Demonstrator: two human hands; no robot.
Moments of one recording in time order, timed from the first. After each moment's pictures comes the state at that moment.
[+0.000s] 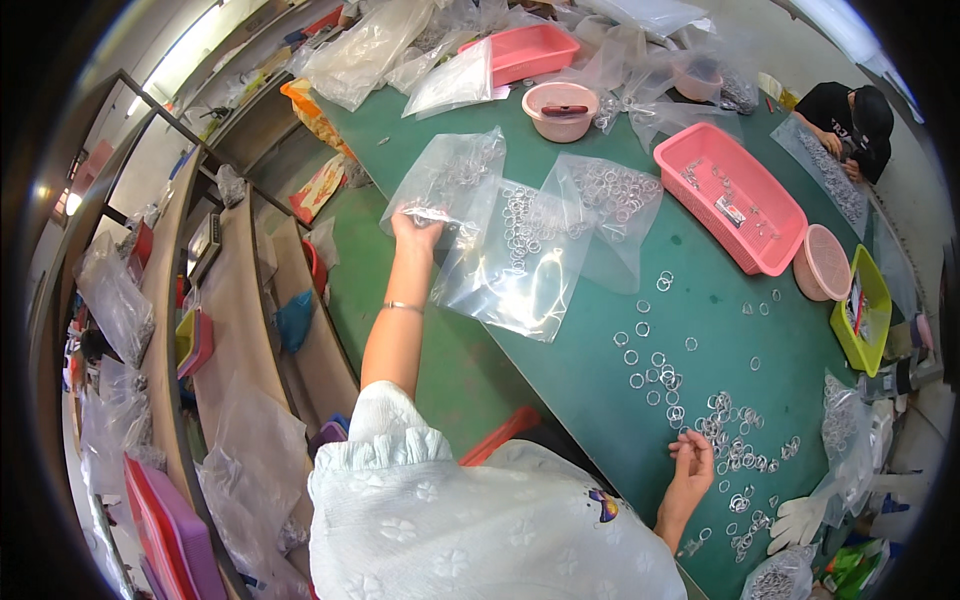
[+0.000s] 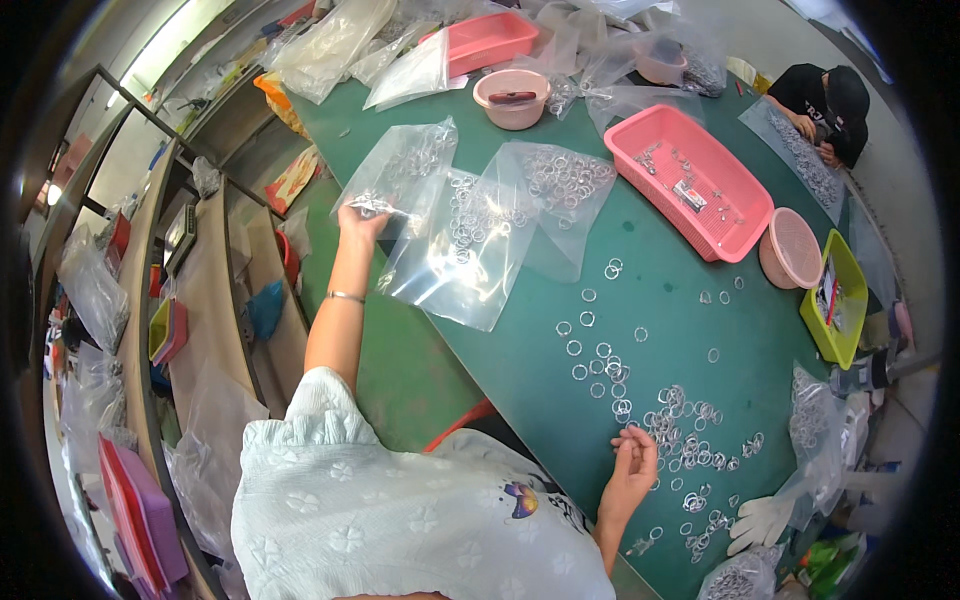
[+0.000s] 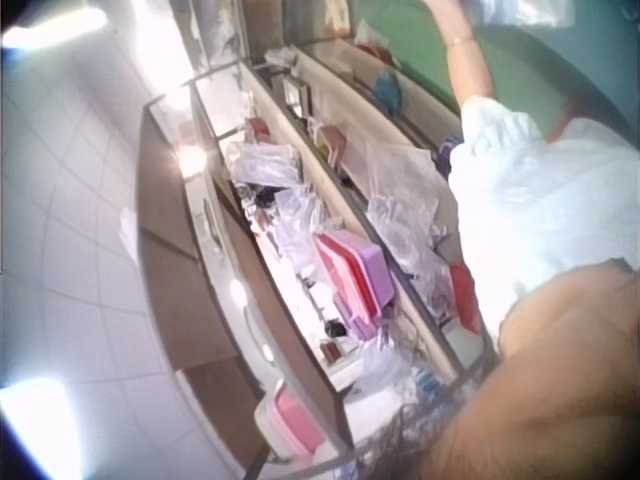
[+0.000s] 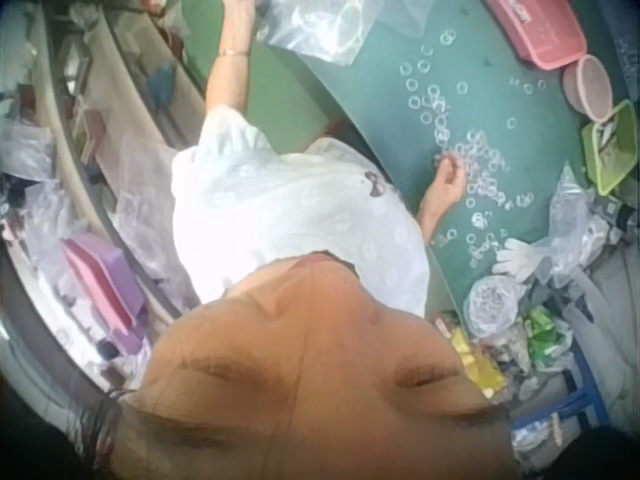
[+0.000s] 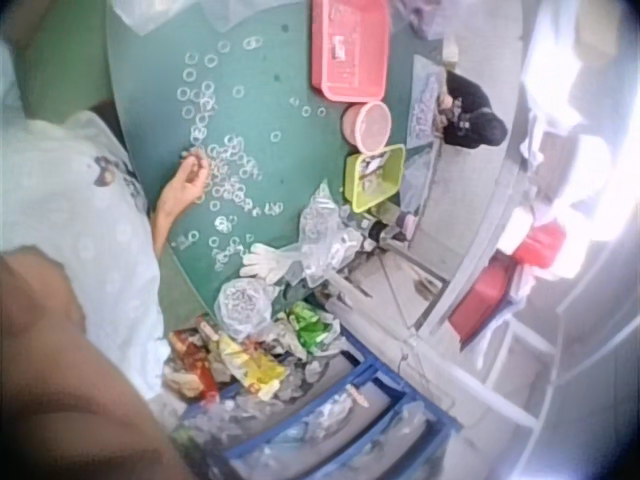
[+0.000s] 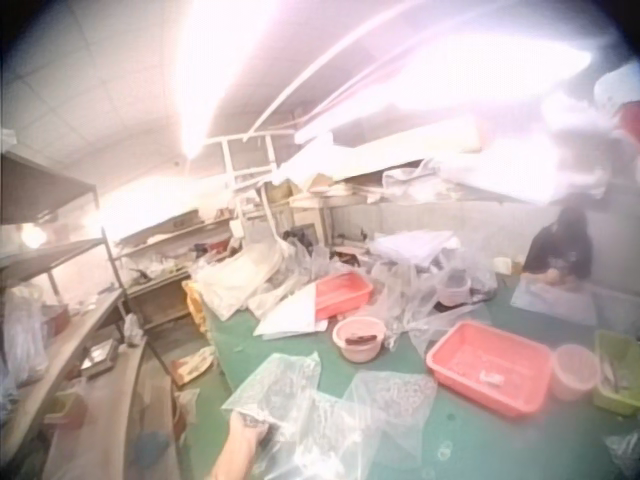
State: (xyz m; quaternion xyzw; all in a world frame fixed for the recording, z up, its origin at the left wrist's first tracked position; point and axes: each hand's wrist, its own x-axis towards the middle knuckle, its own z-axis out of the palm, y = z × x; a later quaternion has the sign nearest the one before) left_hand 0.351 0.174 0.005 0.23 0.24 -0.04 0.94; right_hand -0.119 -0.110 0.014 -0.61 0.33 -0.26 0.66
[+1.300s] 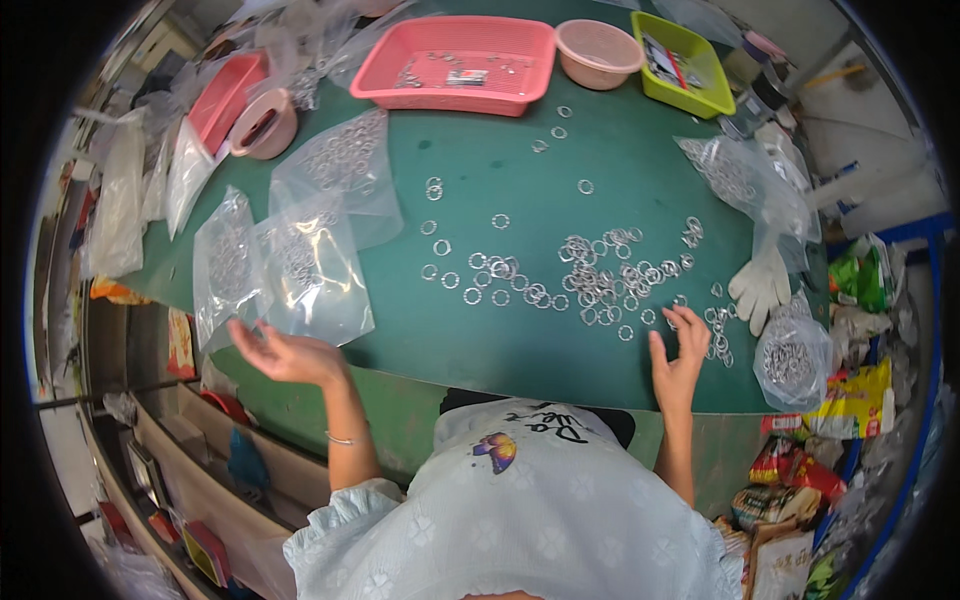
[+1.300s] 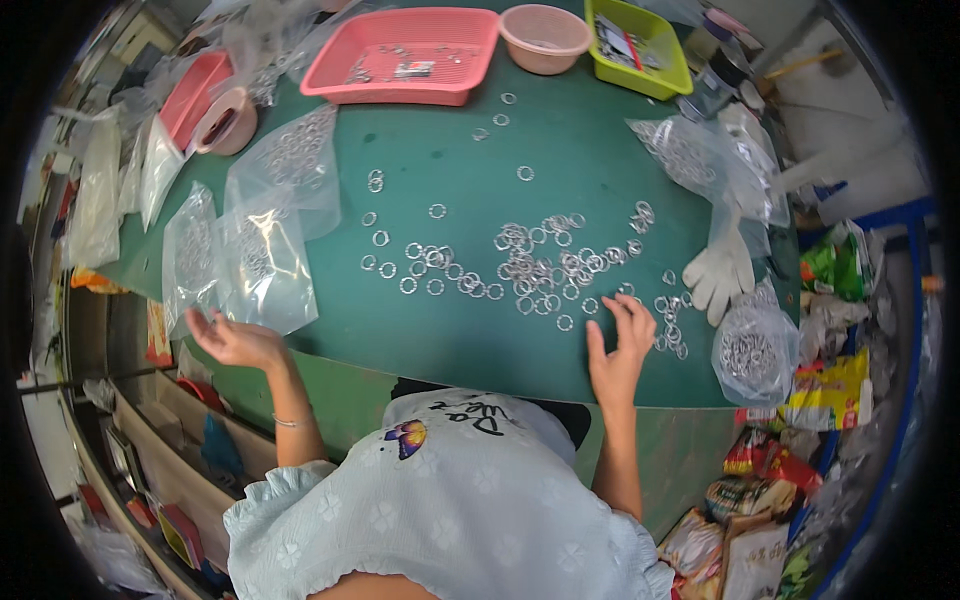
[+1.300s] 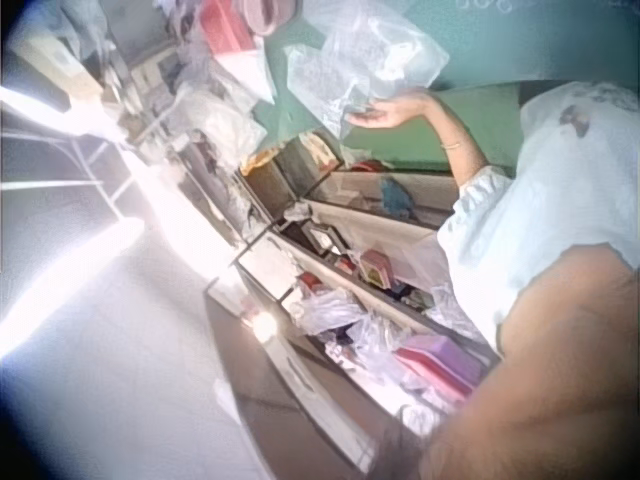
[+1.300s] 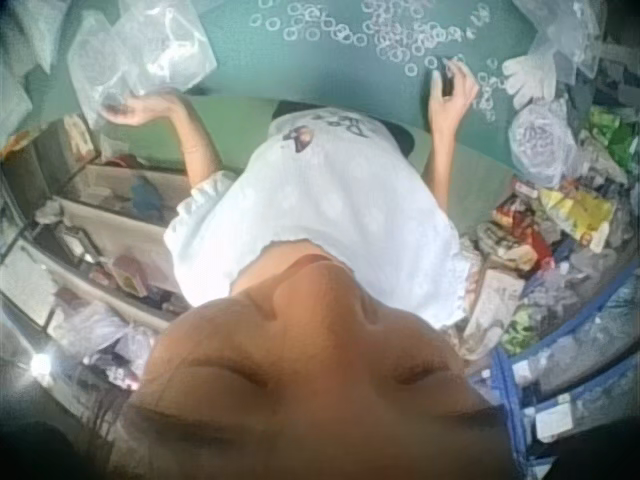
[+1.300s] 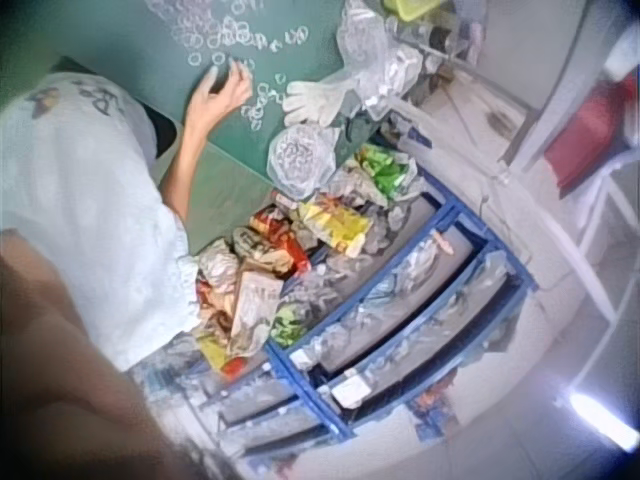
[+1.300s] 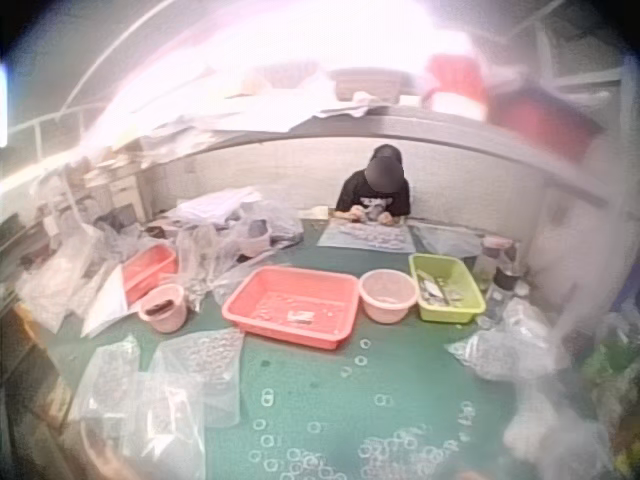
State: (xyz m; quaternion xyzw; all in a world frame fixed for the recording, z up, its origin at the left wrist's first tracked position) left_hand 0.161 0.057 0.023 0.60 -0.10 0.33 0.72; right_hand -0.219 -0.153 0.015 -0.82 0.45 -0.29 0.19
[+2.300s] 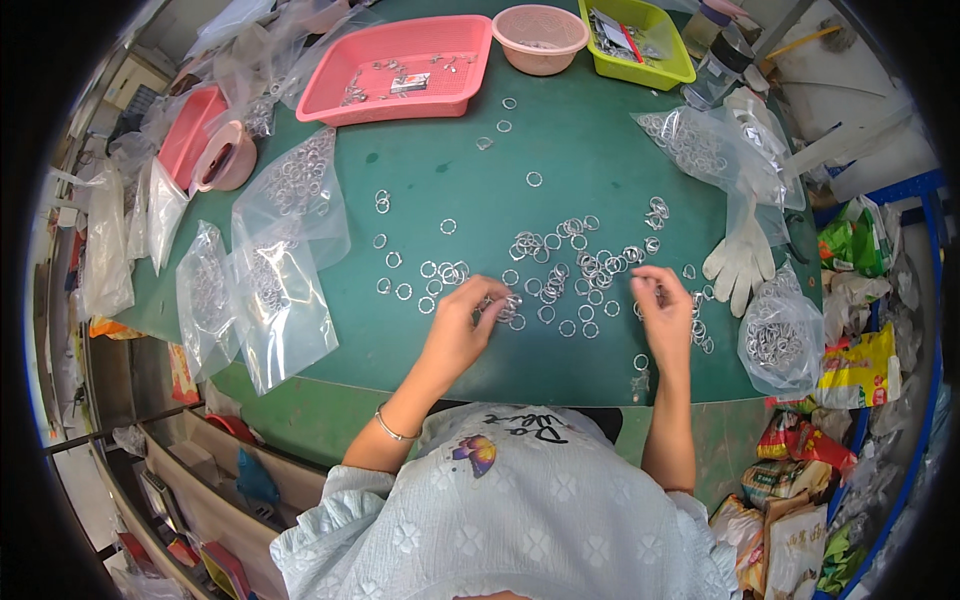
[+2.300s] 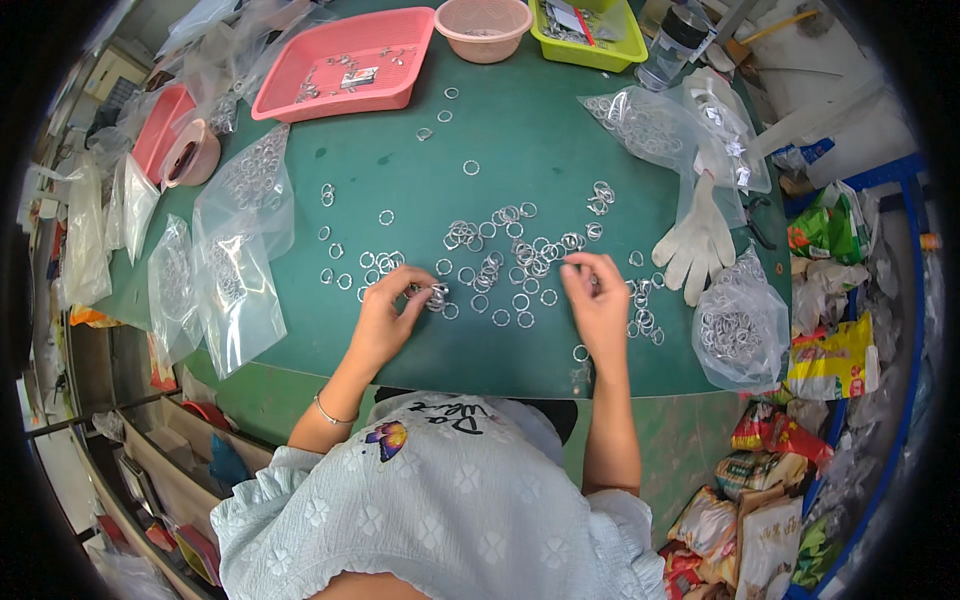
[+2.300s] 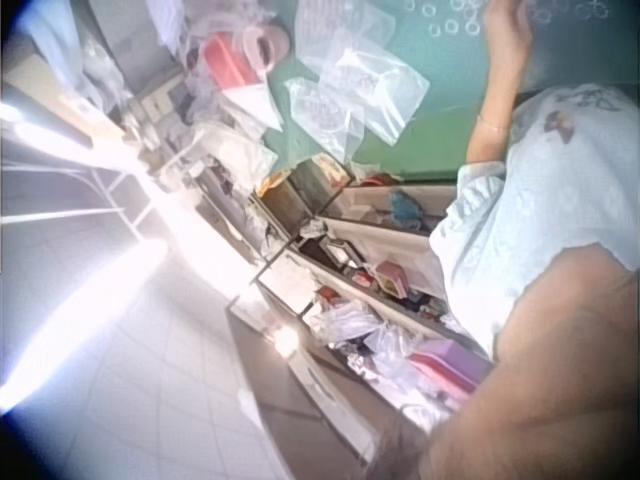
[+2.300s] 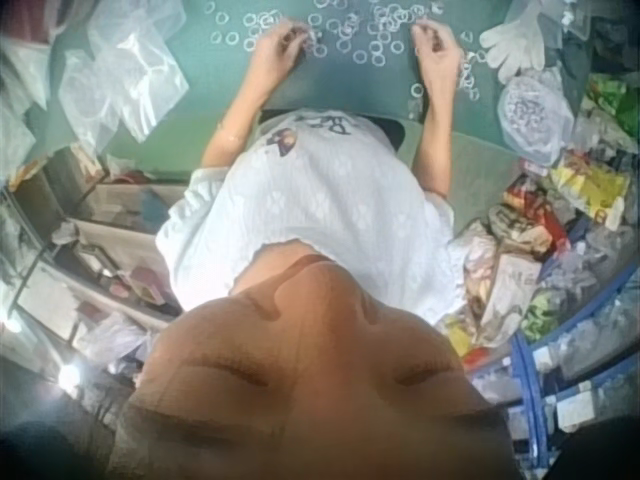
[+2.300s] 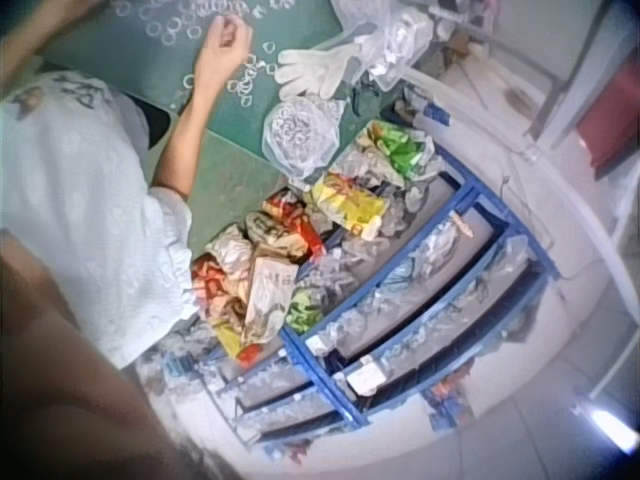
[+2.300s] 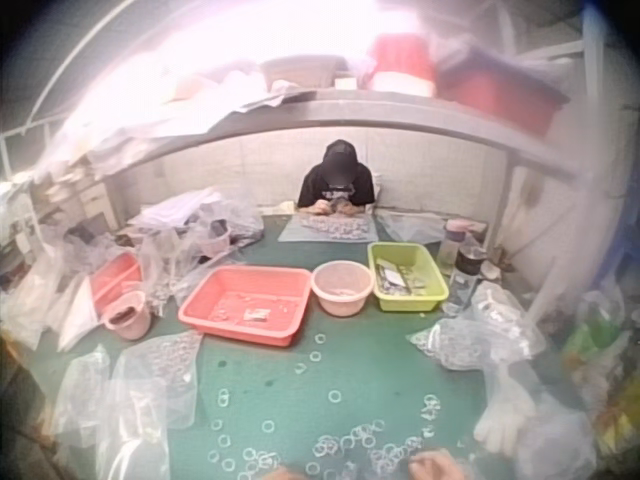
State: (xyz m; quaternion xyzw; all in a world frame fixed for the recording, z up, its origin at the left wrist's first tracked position) left_hand 0.013 -0.072 0.023 0.68 -0.52 -0.24 0.45; right_hand -0.210 -0.204 0.026 -0.63 0.48 -0.34 0.50
